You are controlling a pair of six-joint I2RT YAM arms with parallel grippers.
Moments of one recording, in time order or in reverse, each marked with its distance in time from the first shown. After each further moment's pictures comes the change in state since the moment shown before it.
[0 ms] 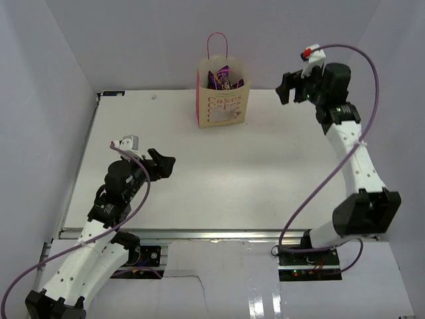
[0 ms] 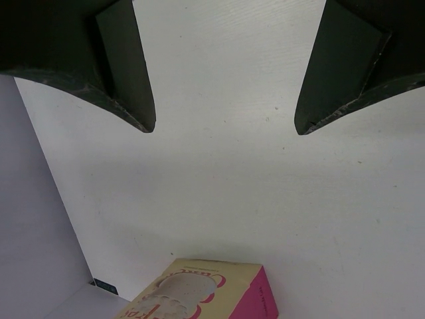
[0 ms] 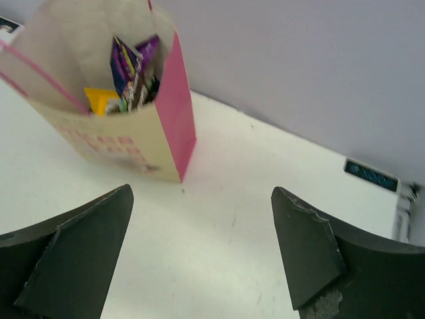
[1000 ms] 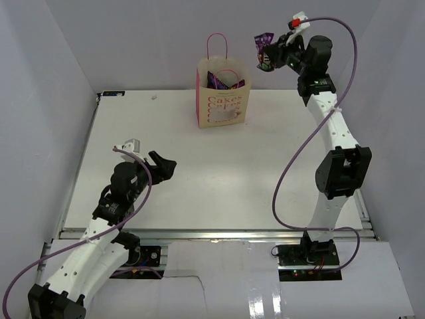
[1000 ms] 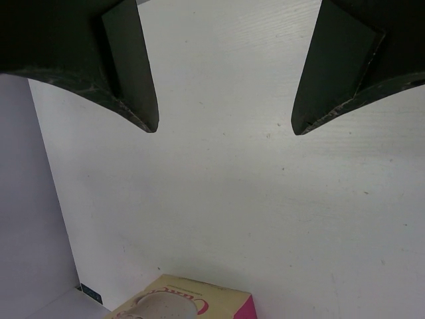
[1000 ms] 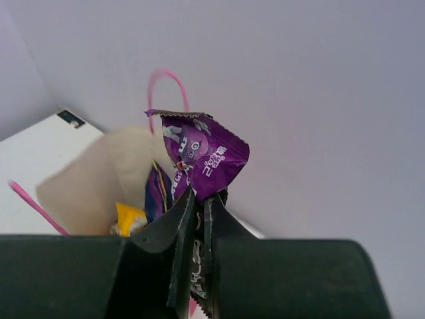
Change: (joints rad) left arm 0.000 0.042 -0.055 0.019 -0.018 -0.097; right arm 0.014 0.315 0.264 0.323 -0.154 0.144
